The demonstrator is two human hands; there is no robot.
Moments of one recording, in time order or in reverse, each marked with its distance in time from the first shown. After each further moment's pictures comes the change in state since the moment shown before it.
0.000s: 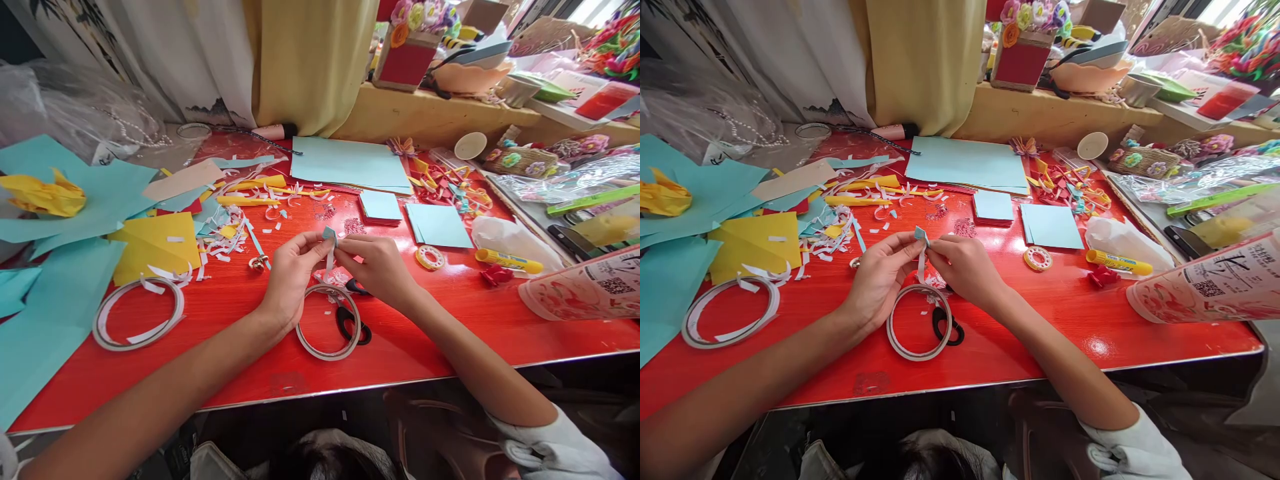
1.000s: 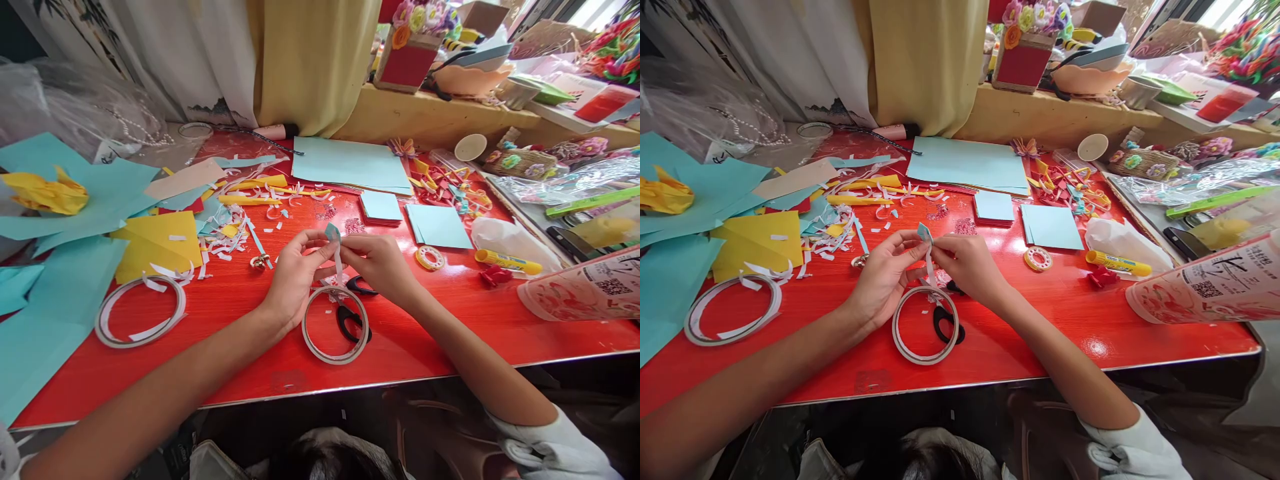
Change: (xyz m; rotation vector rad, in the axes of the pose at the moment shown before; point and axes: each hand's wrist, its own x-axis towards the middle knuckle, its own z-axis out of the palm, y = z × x) left_hand -0.002 0.000 0.000 0.022 -0.034 -0.027; right_hand 0.001 -0.002 -0.003 0.205 -0.043 0.173
